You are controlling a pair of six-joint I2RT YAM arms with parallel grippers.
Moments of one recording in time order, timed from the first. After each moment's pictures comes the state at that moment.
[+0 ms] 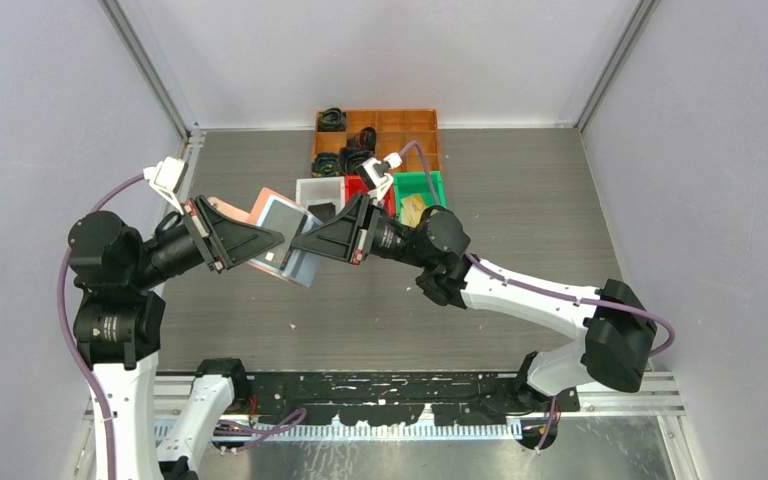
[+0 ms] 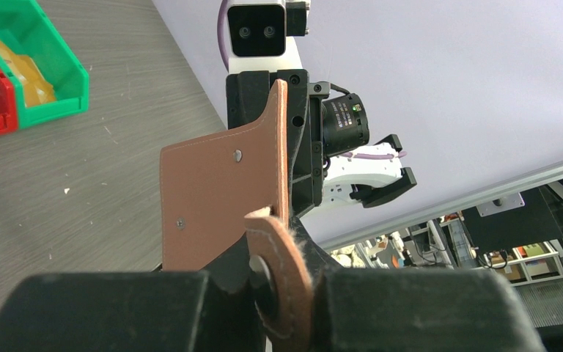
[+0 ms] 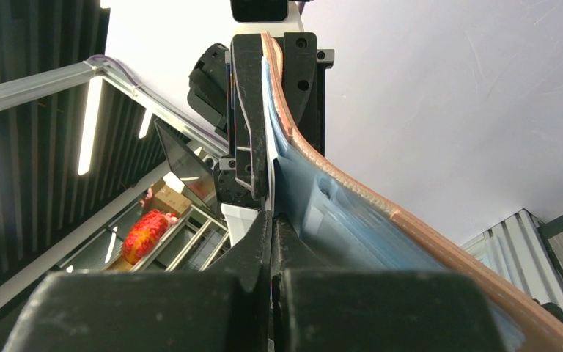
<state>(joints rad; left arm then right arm) 0.02 0.71 1.27 -0.56 1.03 -0.94 1.01 1.40 1.02 0.90 -0.42 1.32</state>
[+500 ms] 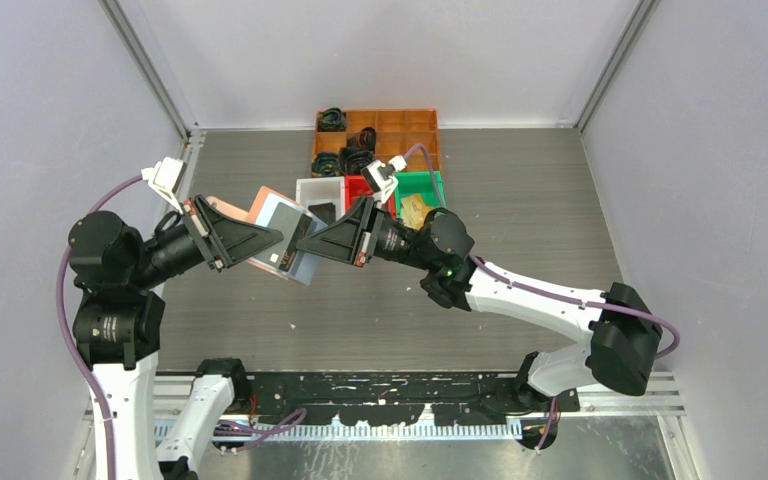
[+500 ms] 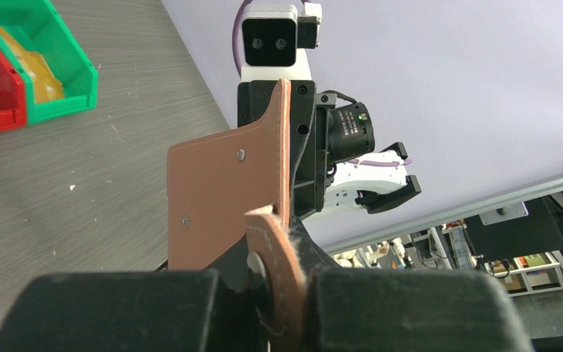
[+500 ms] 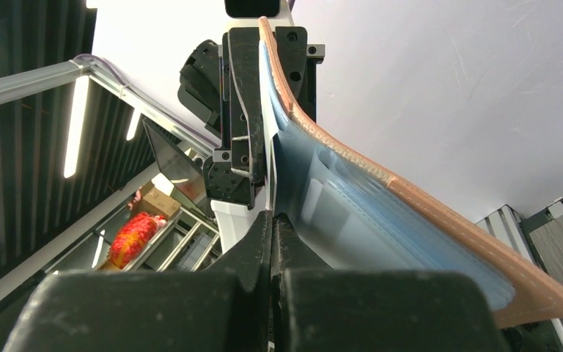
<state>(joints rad) 0.02 0.71 1.27 -0.58 1.00 -0.93 1.01 1.37 0.98 0.88 -0.41 1.29</state>
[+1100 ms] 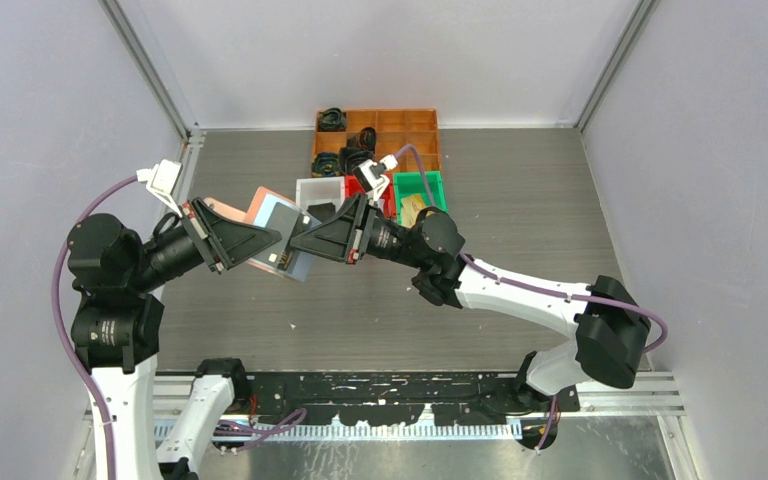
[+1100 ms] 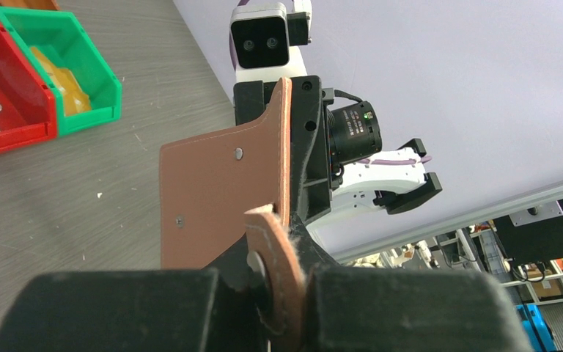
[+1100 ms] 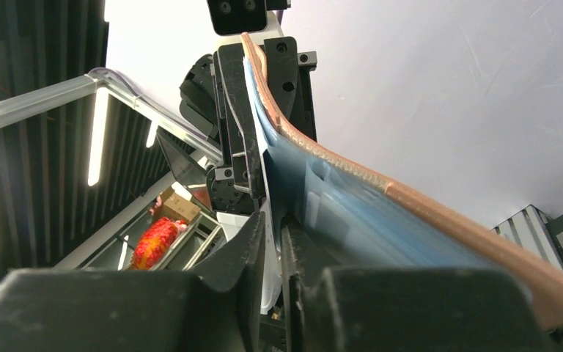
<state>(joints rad) 0.02 0.70 1.28 -0.61 0.98 -0.85 1.01 1.43 1.01 0.94 -0.41 1.35</state>
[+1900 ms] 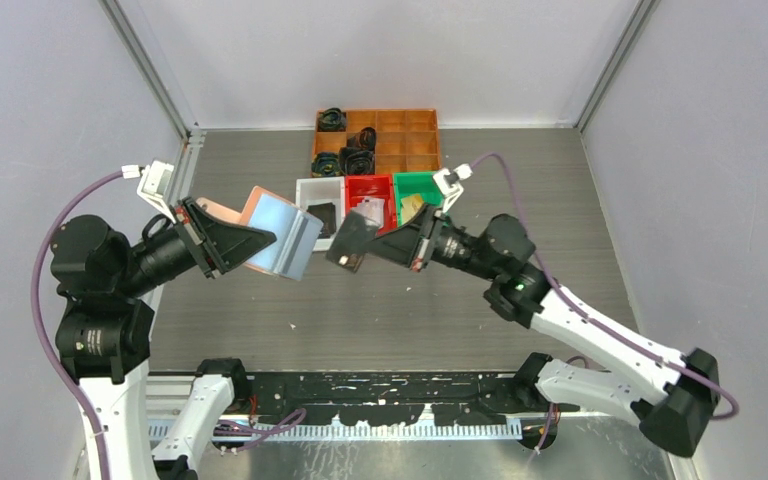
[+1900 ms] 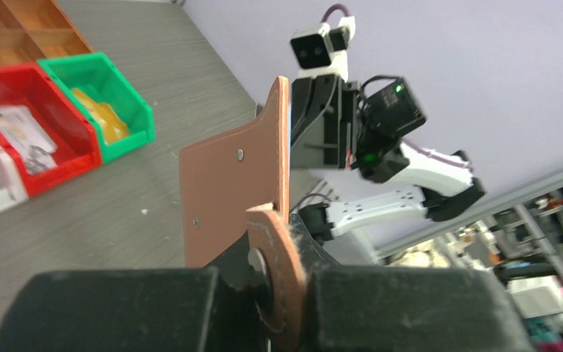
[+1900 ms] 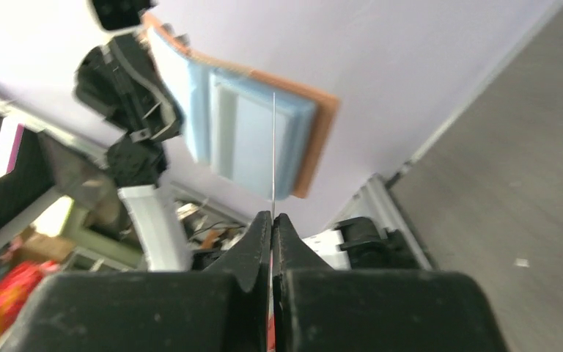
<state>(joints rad) 0.02 0.72 1.38 -0.69 0.97 -0.69 0.85 1.01 0.81 0.45 -0.42 1.13</state>
